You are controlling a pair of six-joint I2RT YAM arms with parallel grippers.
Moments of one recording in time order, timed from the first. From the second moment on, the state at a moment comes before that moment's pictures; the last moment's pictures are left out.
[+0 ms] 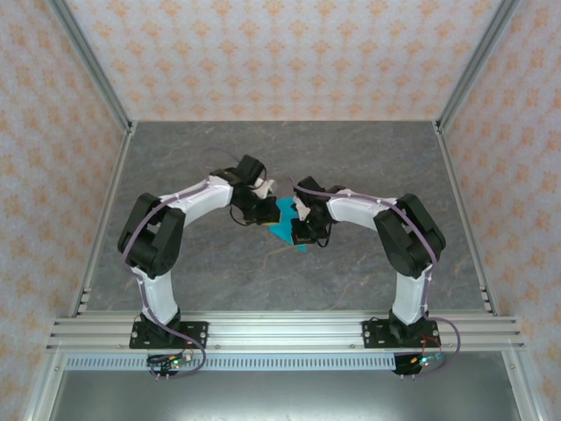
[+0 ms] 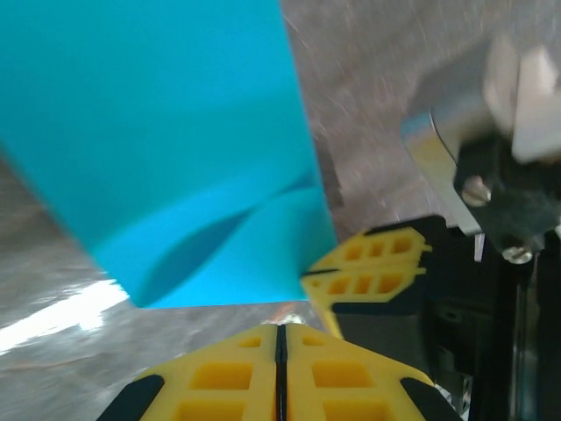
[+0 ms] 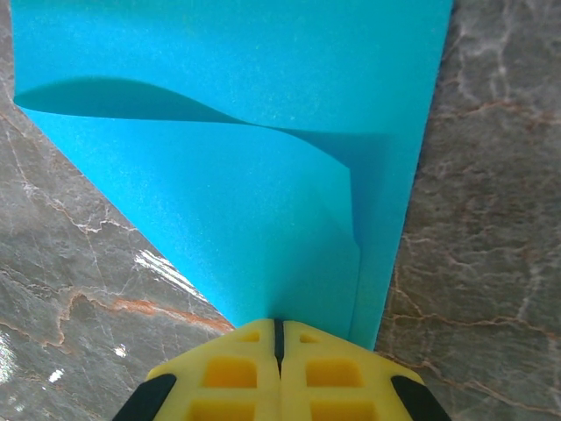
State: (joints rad) left arm -0.46 1.89 1.29 -0.64 0.56 -0.47; right arm 0.63 1.89 1.17 -0.64 -0.37 0.41
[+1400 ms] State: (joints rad) left arm -0.48 2.04 1.31 -0.63 0.55 -0.50; right arm 0.64 1.91 1.16 -0.55 -0.47 0.71
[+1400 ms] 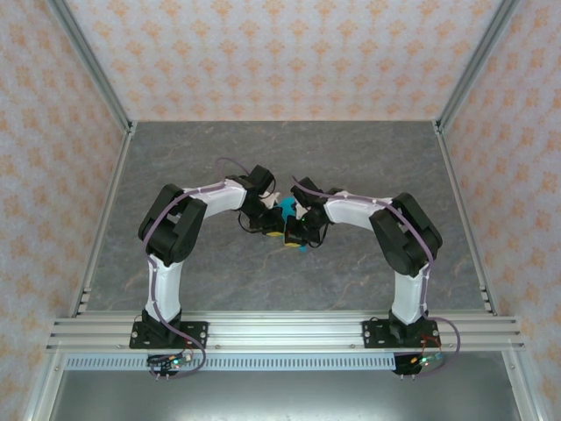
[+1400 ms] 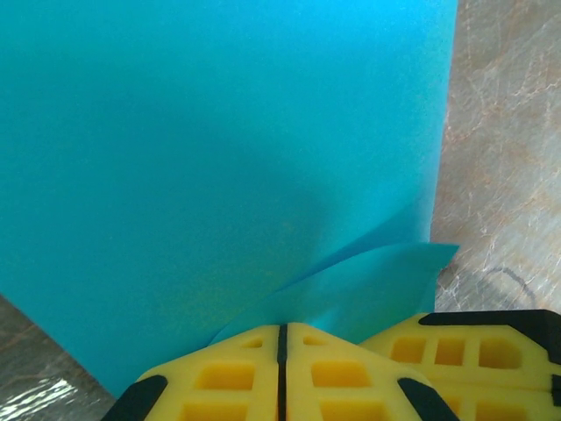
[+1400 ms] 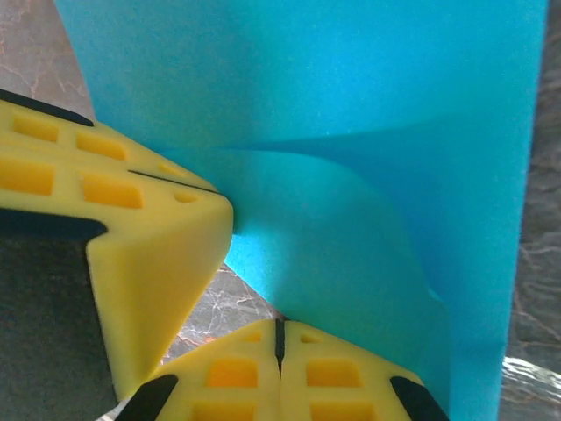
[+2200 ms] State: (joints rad) left arm -0.48 2.04 1.32 -0.64 0.54 -0.50; right arm 0.63 1.87 1.15 -0.56 -0.44 0.71
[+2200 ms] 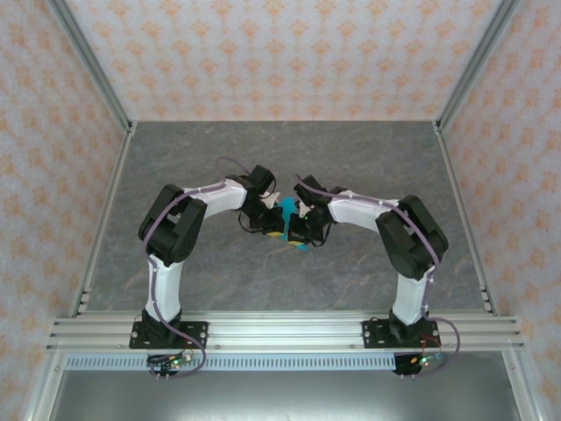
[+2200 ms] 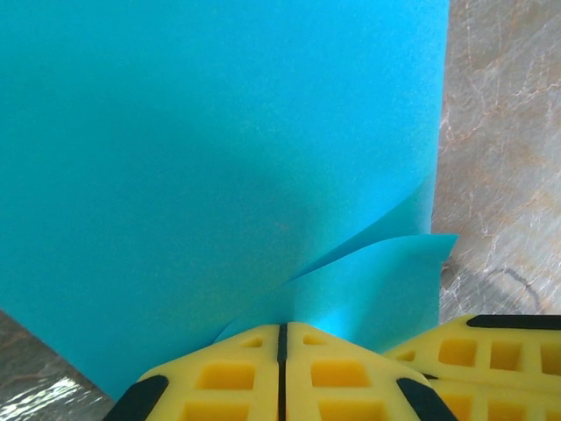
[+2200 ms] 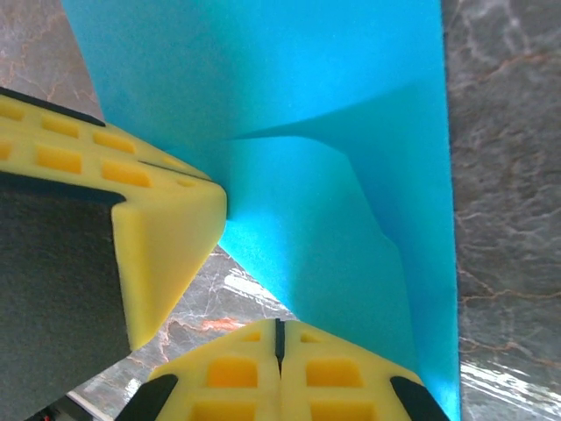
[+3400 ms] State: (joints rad) left arm -0.48 2.05 1.33 -0.66 0.53 -0.50; right arm 0.62 1.82 1.08 -0.62 -0.35 0.67
